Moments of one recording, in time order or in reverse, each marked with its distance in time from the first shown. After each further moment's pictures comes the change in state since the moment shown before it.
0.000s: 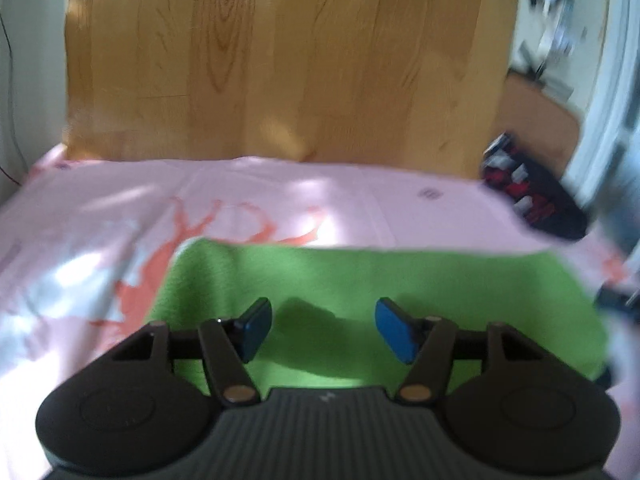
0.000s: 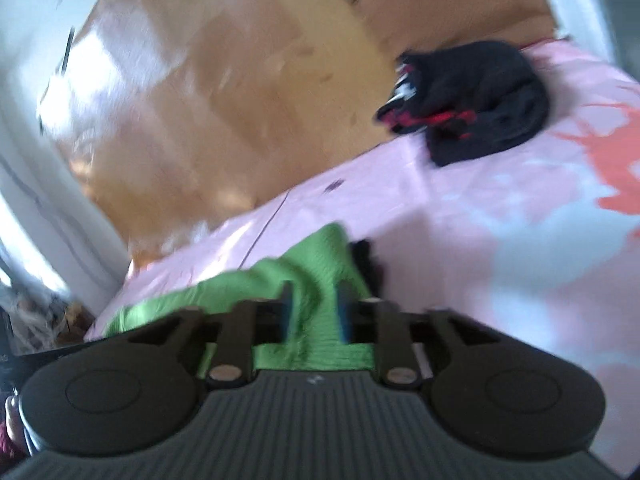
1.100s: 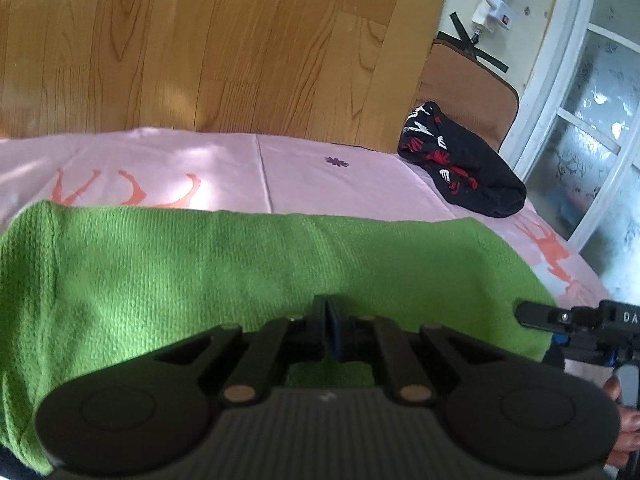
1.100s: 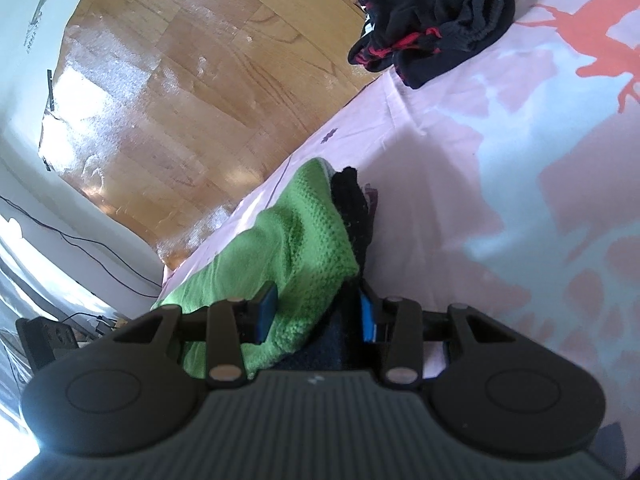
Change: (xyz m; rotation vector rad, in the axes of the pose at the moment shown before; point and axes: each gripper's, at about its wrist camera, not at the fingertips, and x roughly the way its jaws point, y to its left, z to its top) left arm 0.047 -0.047 -0.021 0.055 0.058 -0.167; right arm 0.009 -0.021 -0.024 0.213 0.118 0.093
